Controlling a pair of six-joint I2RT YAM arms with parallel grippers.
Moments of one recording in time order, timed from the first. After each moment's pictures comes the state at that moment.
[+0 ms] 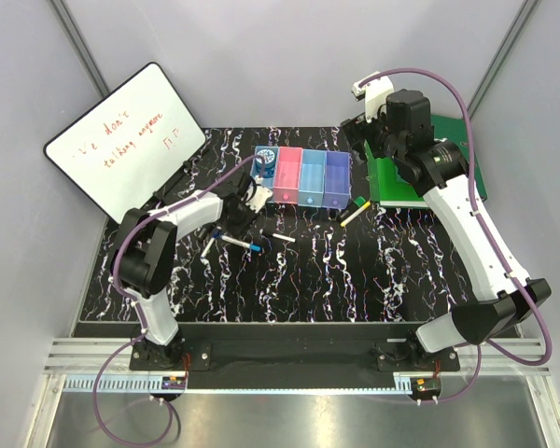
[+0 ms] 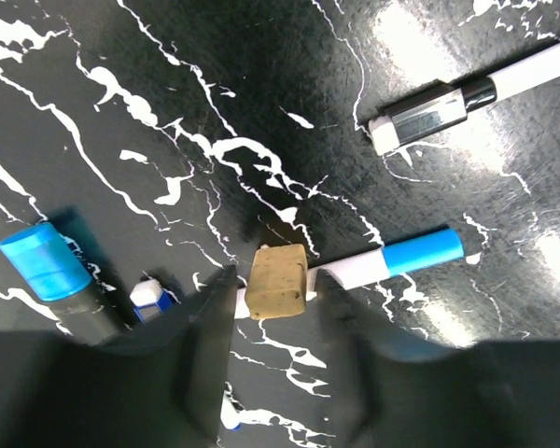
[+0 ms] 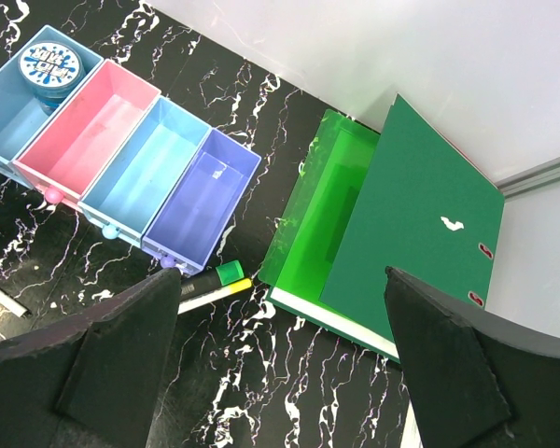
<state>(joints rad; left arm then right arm) -0.44 1.81 1.20 -0.57 0.05 0.31 0.42 1.47 1.77 -0.71 0.21 -0.29</state>
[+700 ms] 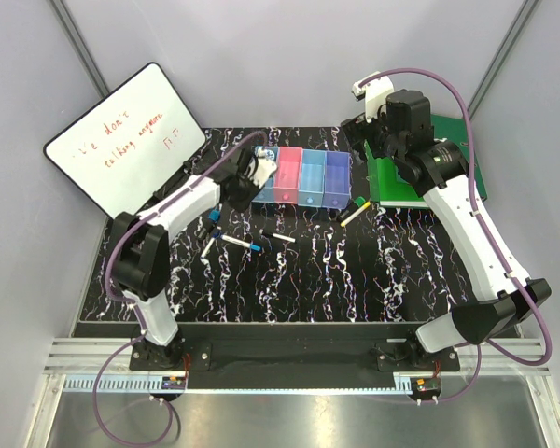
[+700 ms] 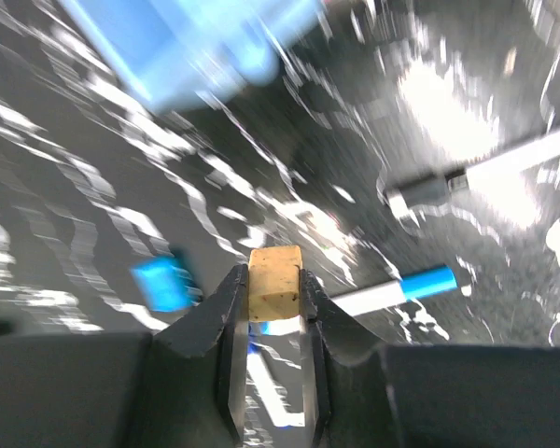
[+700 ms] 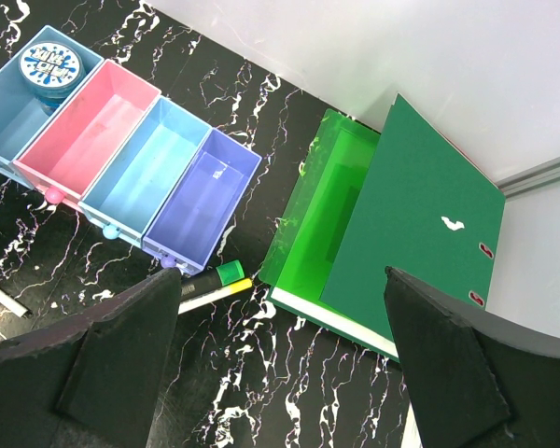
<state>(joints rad) -0.44 1.79 1.35 -0.61 0.03 0.34 0.42 1.47 1.77 -0.71 0.21 -0.28</state>
